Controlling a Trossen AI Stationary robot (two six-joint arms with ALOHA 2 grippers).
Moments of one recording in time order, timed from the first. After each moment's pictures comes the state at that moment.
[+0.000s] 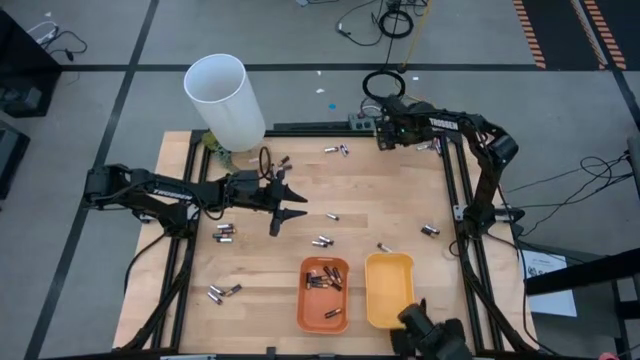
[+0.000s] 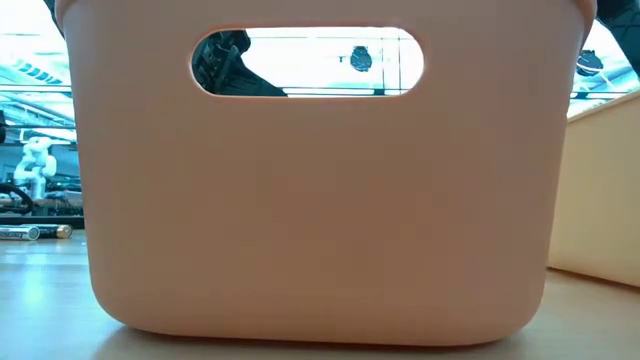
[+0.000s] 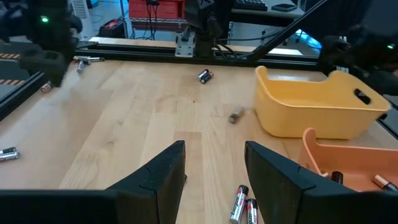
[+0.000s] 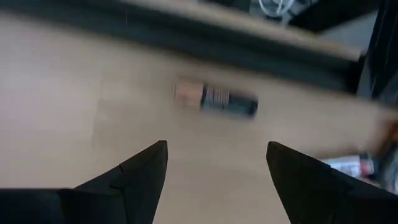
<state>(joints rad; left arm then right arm) 0.14 1.31 0.52 0.52 0.21 0.01 -0.94 1.87 1.22 -0.70 0.18 0.45</state>
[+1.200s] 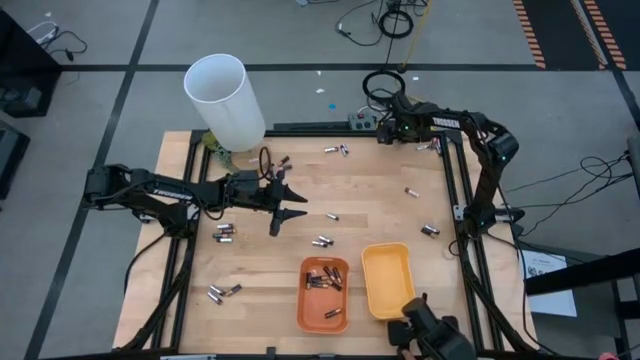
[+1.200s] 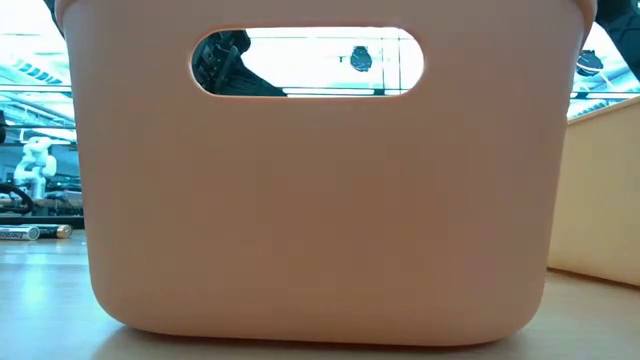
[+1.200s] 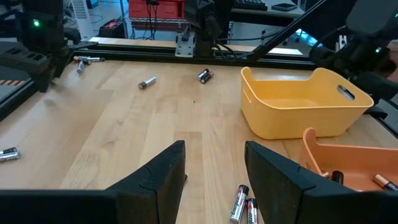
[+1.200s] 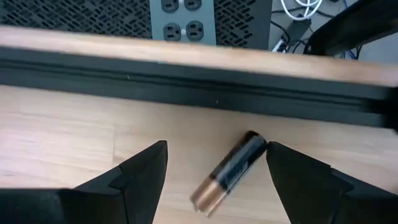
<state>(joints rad) 0.14 1.31 0.52 0.52 0.21 0.01 -0.99 1.90 1.17 -0.54 0.07 0.51</state>
